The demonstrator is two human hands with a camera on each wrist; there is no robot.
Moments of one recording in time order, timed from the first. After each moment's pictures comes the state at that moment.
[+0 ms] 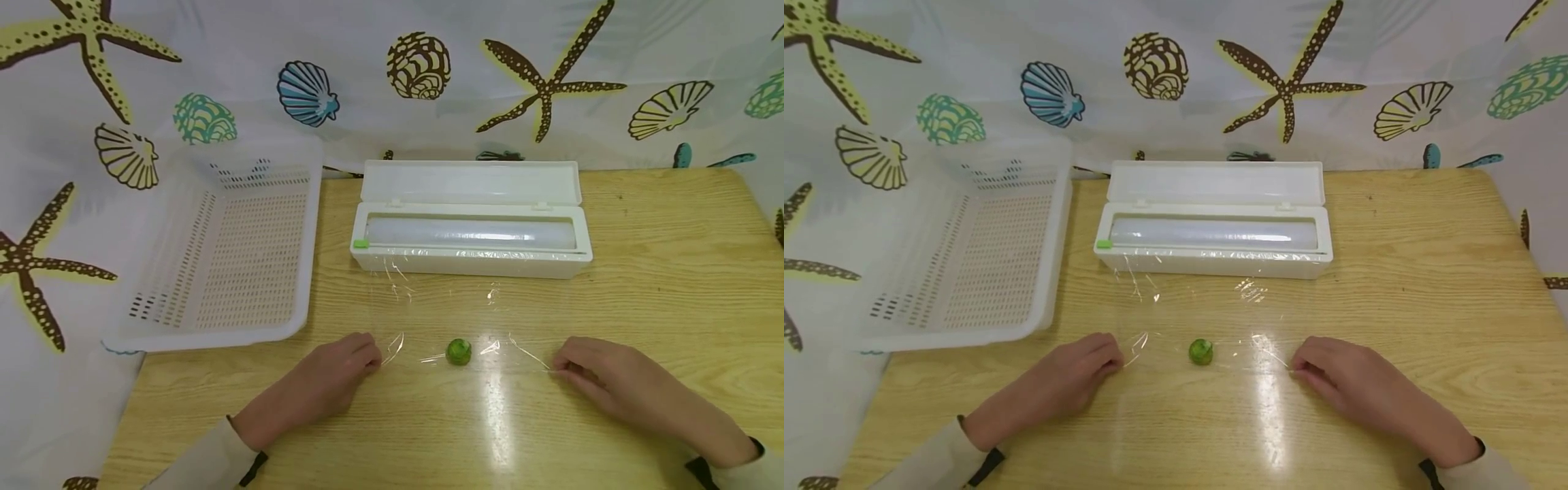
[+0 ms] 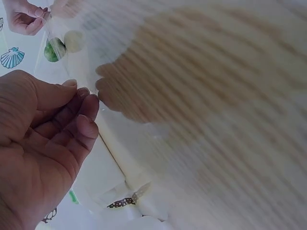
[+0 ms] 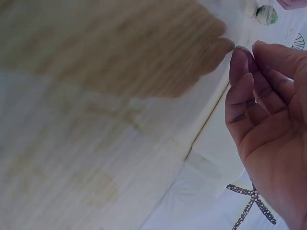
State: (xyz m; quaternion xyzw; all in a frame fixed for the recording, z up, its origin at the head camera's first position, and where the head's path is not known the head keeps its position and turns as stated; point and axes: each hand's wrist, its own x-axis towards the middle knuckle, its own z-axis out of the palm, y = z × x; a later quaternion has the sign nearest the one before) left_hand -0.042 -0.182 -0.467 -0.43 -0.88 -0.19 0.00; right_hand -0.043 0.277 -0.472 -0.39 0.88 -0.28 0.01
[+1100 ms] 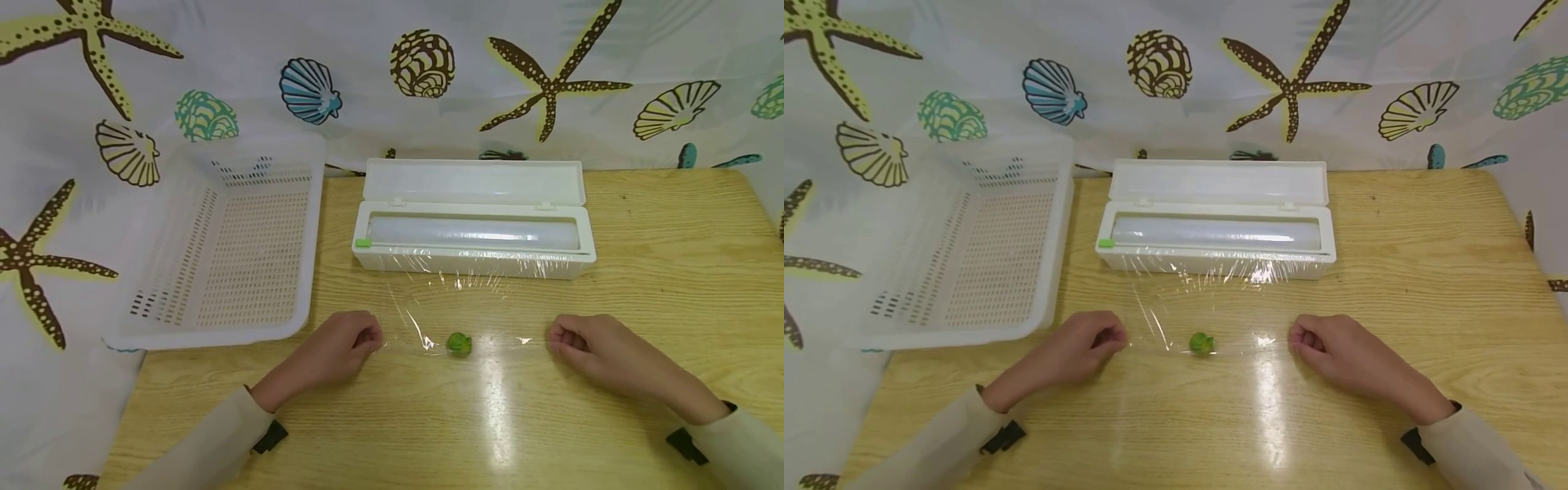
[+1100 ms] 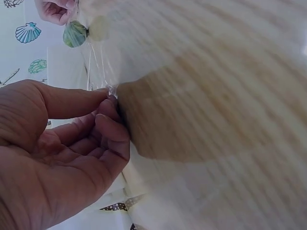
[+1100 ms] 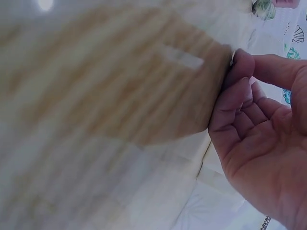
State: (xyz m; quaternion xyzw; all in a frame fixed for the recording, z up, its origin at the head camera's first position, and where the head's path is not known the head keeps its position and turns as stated) left_hand -0.076 -0.174 -0.463 -0.22 -0.90 -0.34 -0.18; right_hand -0.078 0.265 -0.463 -0.26 0.88 -0.35 0.18
